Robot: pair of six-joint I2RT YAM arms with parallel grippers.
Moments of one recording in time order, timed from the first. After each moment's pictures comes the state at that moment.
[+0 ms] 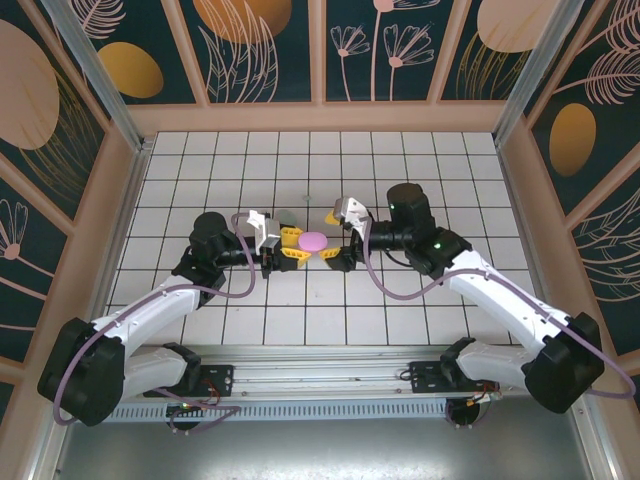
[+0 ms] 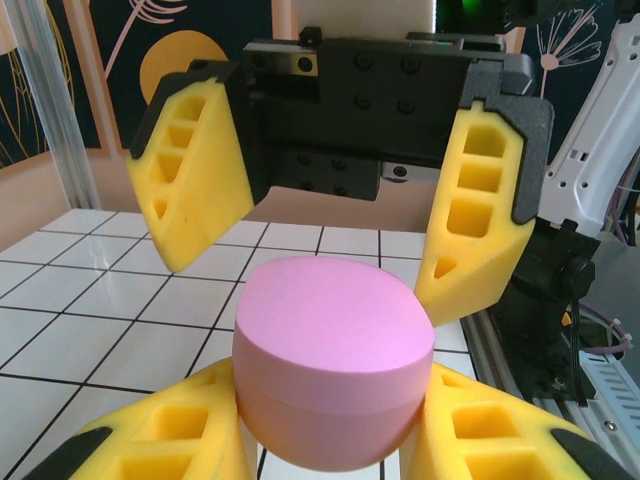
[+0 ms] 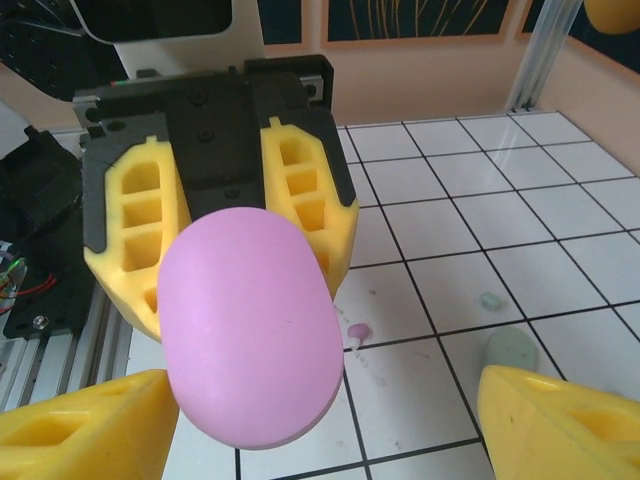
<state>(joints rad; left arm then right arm) -0.50 1.17 0.56 0.56 0.99 0.03 0.65 1.17 0.93 -0.18 -0.69 -0.34</state>
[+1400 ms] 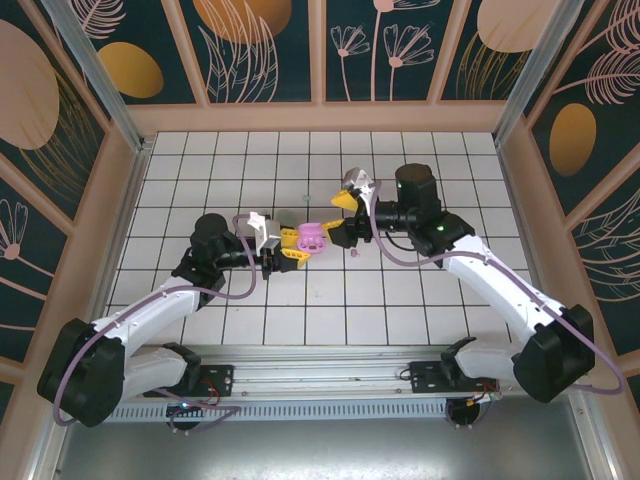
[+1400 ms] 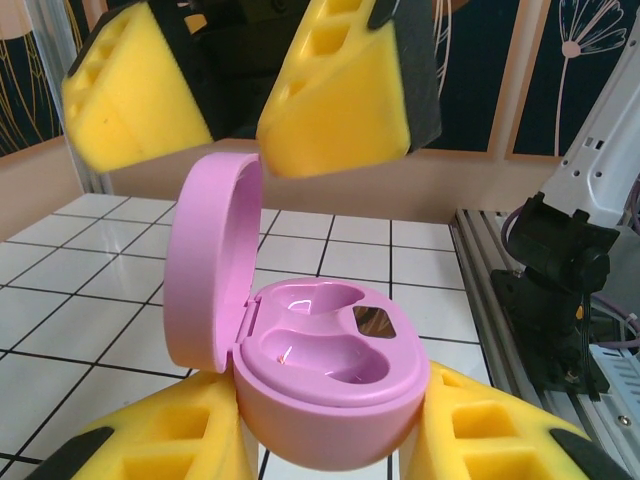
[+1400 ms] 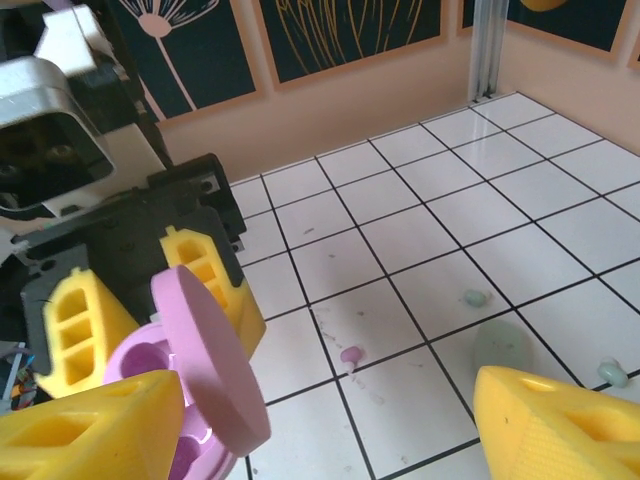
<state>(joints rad) -0.50 1.17 0.54 0.54 0.96 0.04 0.56 1.23 1.03 -0.18 -0.74 -0.12</state>
